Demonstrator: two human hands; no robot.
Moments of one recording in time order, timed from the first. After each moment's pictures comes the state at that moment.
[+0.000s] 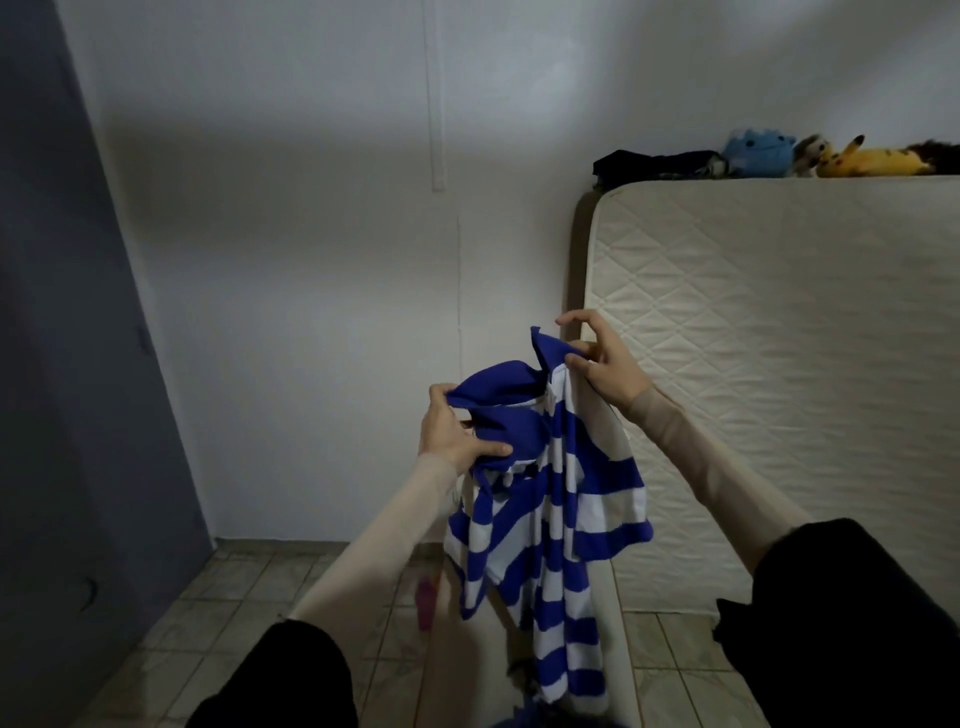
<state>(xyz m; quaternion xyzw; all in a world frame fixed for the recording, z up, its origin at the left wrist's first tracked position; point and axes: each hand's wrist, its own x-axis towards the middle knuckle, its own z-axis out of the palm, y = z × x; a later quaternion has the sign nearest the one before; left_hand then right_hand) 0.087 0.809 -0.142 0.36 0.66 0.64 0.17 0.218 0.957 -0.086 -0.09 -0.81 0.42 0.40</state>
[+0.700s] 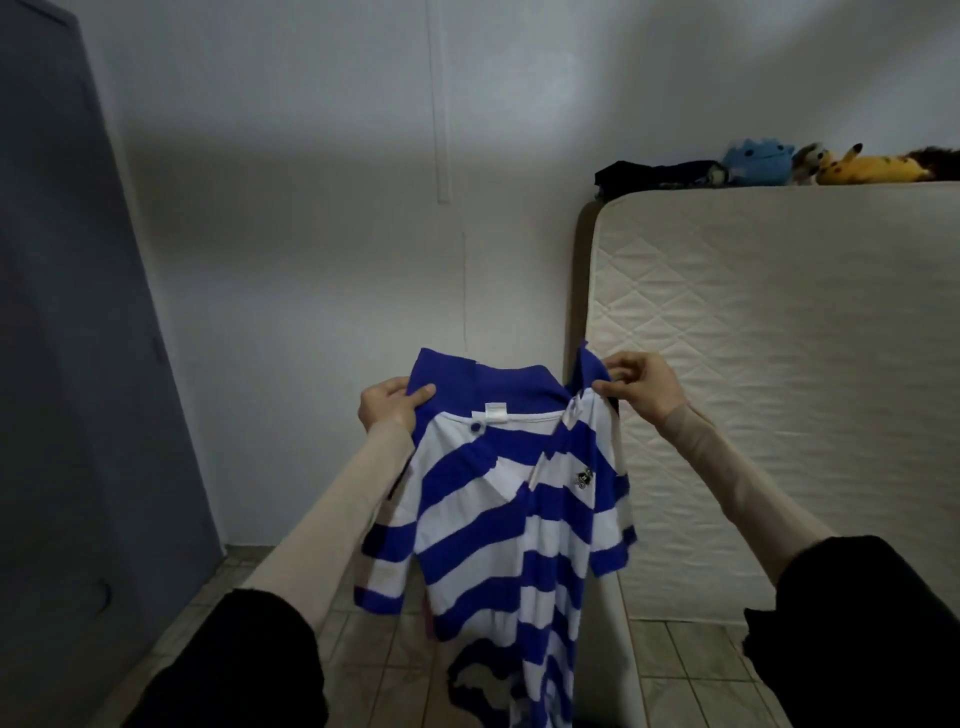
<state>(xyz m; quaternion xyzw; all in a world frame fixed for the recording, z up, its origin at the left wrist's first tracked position) 0.057 0.778 -0.104 0.16 0.66 0.73 0.09 0.248 0.980 -0.101 -0.24 -0.78 0.40 0.40</state>
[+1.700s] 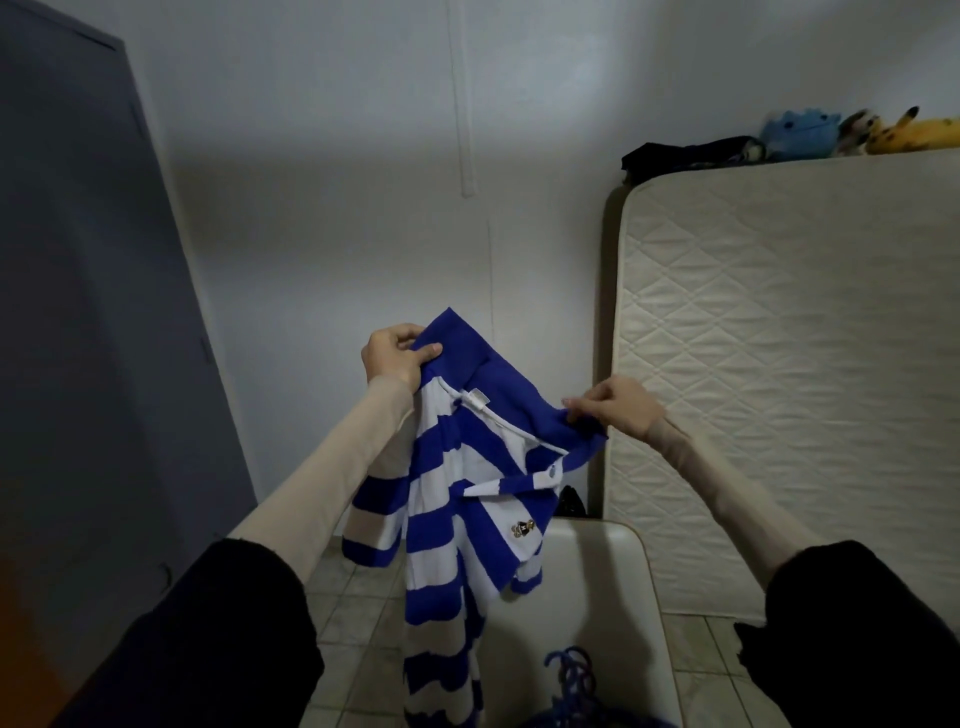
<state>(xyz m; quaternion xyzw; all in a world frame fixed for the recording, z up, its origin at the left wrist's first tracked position) 0.053 0.760 -0.062 0.27 0.70 0.66 -0.02 0.226 0.942 -0.116 -0.23 -0.90 0.30 0.23</state>
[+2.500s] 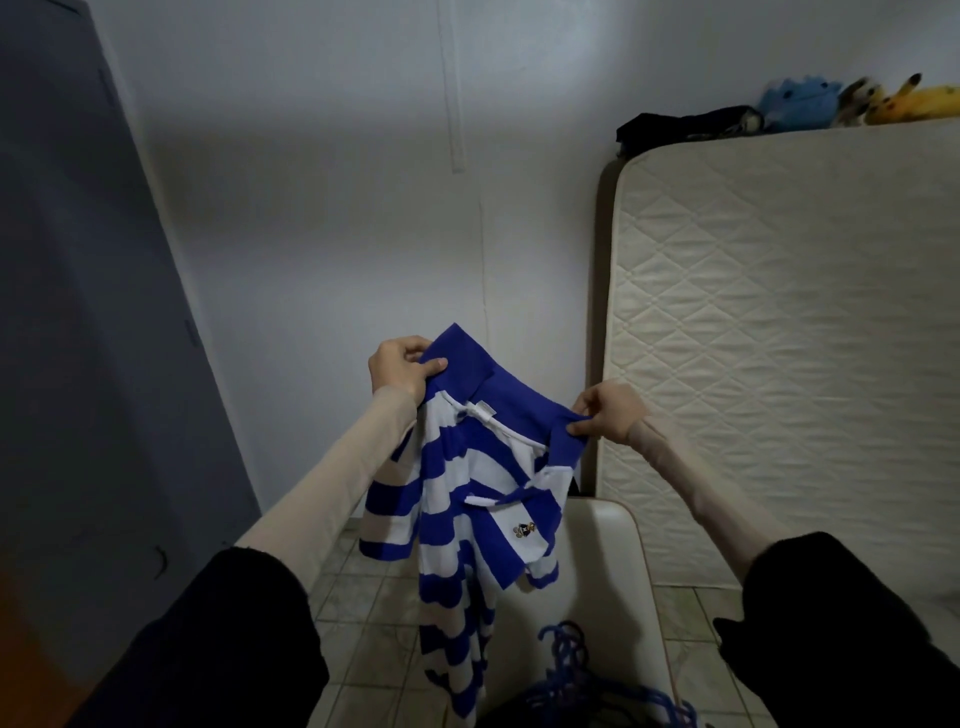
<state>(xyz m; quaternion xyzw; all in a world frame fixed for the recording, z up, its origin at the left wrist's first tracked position) 0.050 0.774 -0.099 0.28 0.73 0.63 0.01 0.216 0.950 -0.150 -0.32 -0.89 0.28 0.19</state>
